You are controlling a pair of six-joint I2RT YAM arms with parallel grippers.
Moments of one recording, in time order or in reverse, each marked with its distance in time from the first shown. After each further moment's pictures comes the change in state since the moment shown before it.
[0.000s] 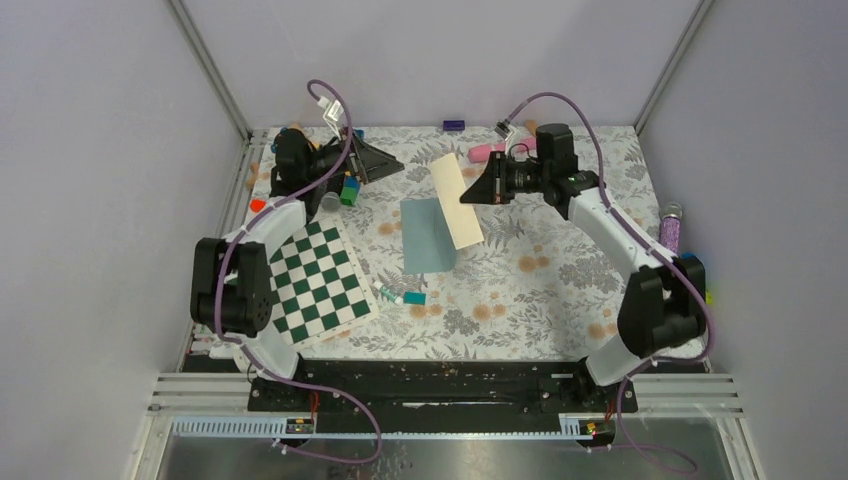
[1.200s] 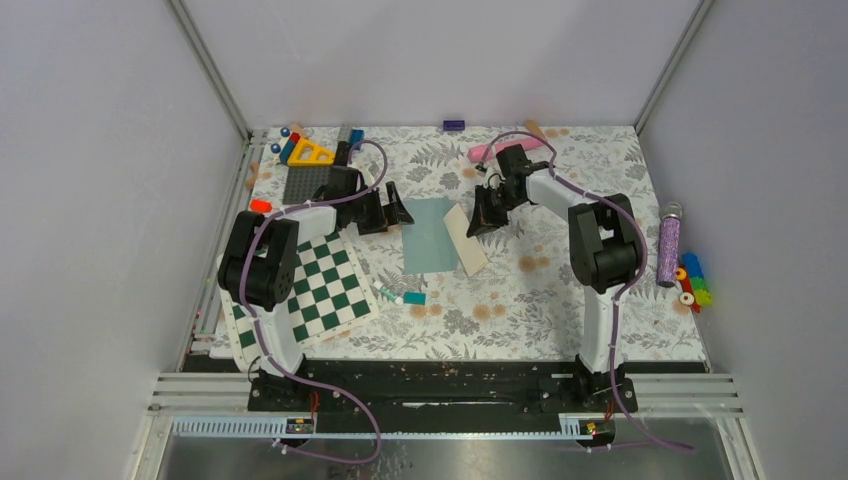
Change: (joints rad) left arm -0.101 0.180 -0.028 -0.844 -0.642 0.440; right arm 0.023 0.537 0.243 -0.381 0.337 -0.126
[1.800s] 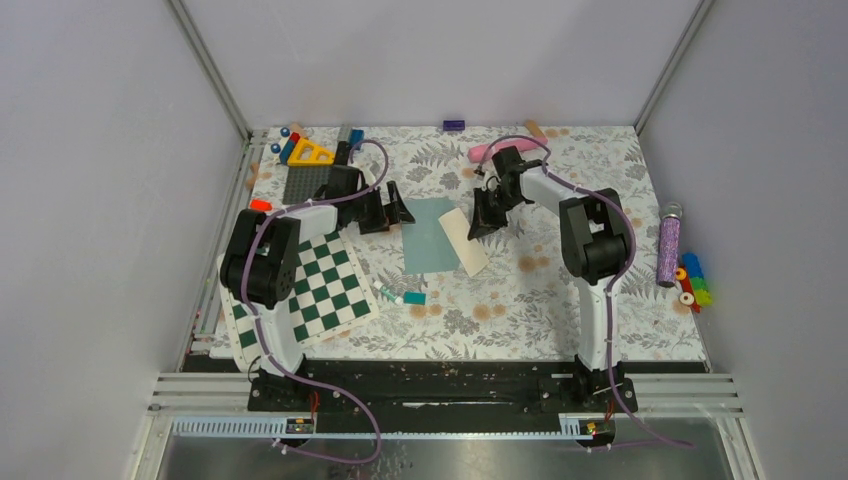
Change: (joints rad) left arm 0.000 0.014 0.009 0.003 0.008 0.003; right arm 0.000 0.093 0.069 -0.069 0.058 -0.004
